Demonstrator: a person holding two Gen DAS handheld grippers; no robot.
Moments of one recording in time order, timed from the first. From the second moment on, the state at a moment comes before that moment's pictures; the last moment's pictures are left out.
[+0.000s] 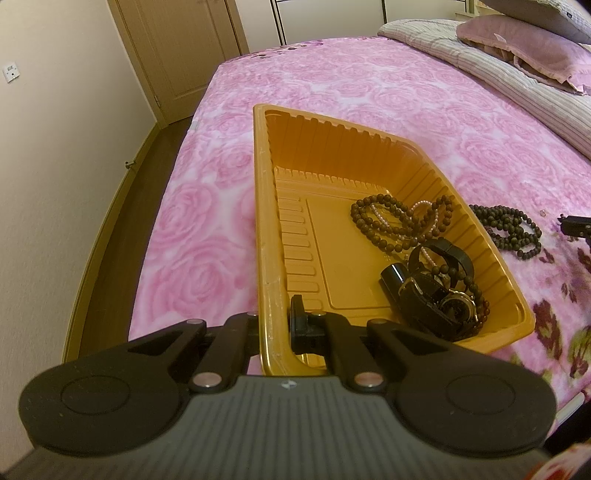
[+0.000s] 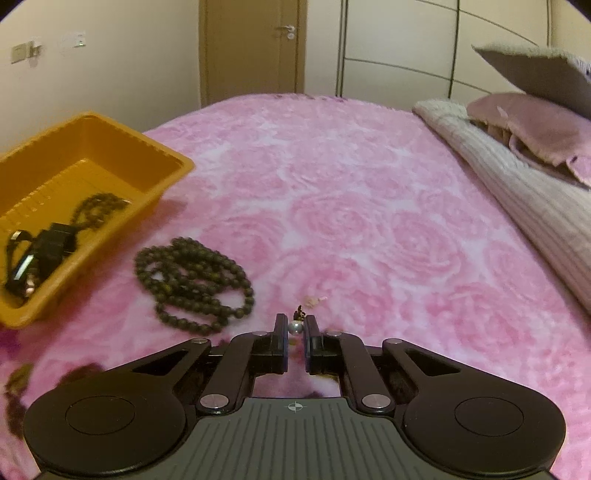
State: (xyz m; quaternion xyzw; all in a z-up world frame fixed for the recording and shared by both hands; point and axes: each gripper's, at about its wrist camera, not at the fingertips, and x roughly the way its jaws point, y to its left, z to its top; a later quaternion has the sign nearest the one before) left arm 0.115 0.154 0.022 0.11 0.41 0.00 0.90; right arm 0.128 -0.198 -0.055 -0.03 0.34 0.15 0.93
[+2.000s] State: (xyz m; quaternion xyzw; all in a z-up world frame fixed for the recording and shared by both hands) left arm 0.114 0.154 0.021 0.11 0.41 0.00 0.91; right arm 0.119 -0.183 -0.041 0.03 0.35 0.19 0.92
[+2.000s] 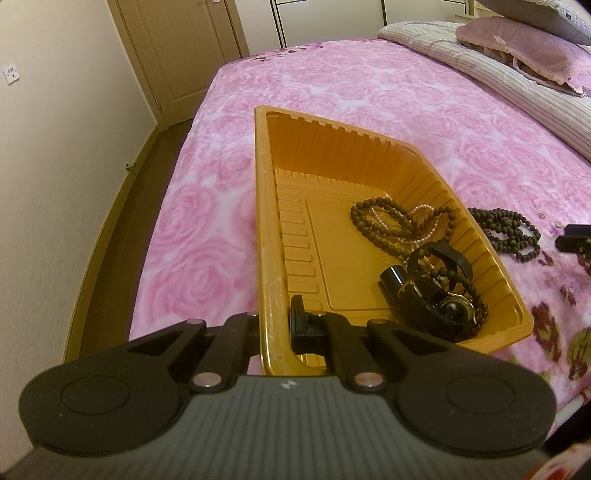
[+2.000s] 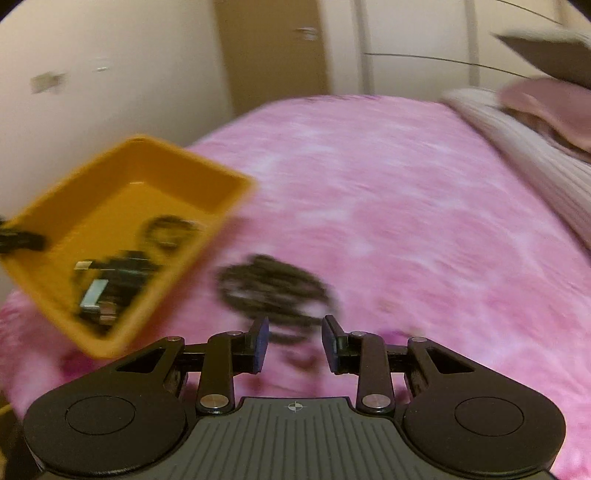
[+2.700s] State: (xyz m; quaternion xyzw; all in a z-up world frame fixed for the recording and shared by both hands) left arm 0.114 0.153 0.021 0.11 0.41 0.00 0.91; right arm 0.174 -0.199 -0.075 0.02 0.36 0.11 0.92
